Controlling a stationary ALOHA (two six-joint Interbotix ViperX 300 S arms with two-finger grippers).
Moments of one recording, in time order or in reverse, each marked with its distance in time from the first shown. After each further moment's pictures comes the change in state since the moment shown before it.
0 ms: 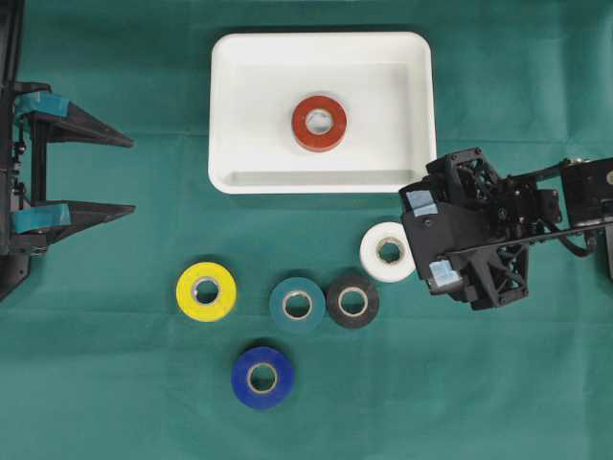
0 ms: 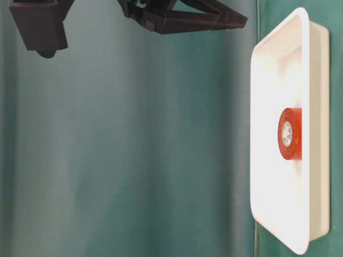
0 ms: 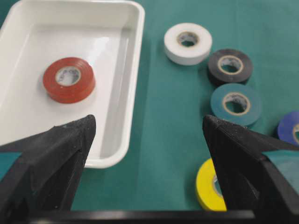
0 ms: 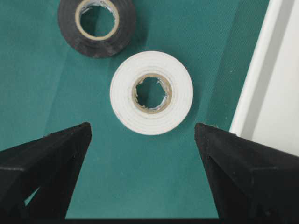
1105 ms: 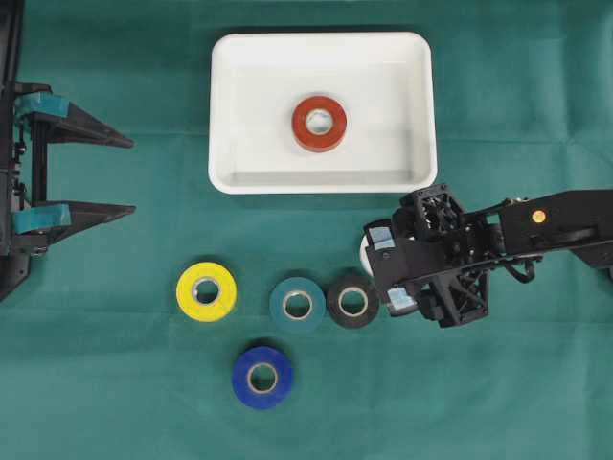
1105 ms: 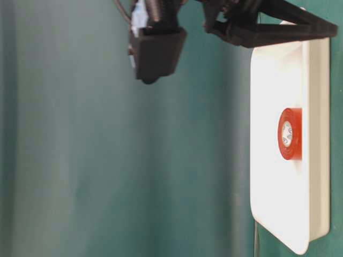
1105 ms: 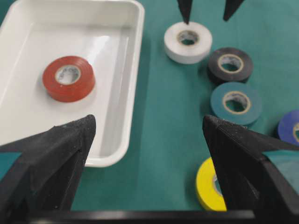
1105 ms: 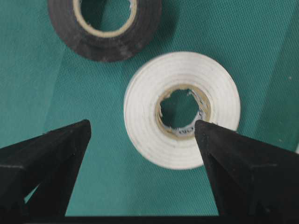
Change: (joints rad) left arm 0.000 0.000 0.003 -0.002 0.000 0.000; right arm 0.031 0.227 0.067 0.006 -0.273 0.040
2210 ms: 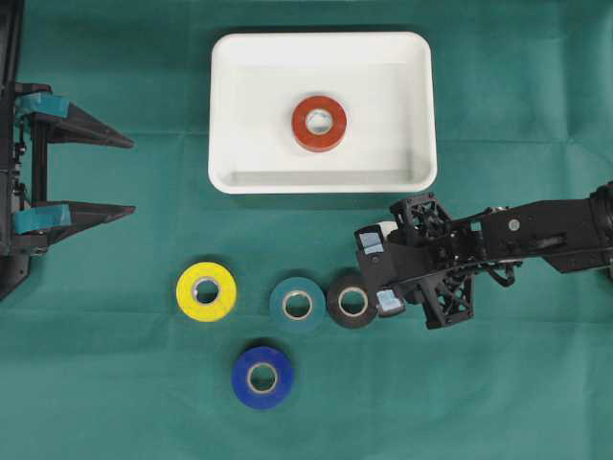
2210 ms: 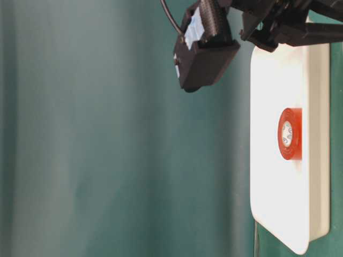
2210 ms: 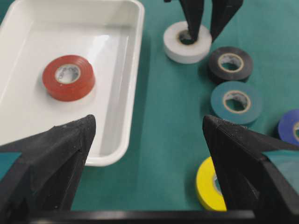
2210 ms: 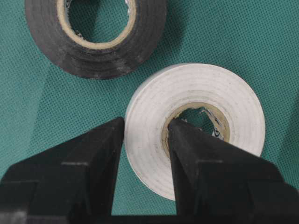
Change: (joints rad) left arm 0.000 0.002 0.002 0.000 0.000 0.000; right arm -0.008 0.098 0.014 0.002 -0.118 0.003
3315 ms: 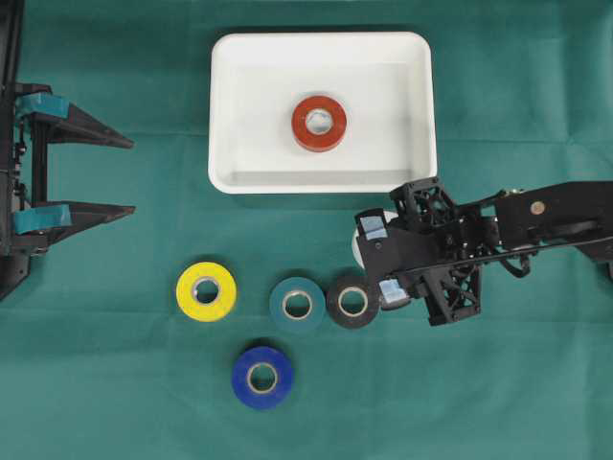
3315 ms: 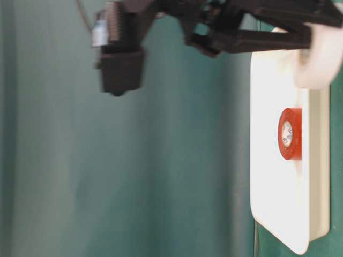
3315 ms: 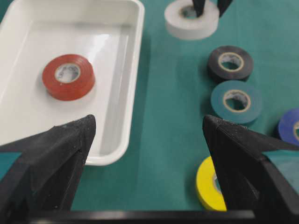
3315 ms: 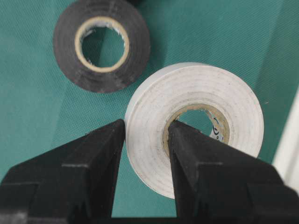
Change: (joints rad) left arm 0.002 -0.002 0.002 0.000 0.000 0.000; right arm -0.002 -0.140 -0.106 0.000 0.241 0.000
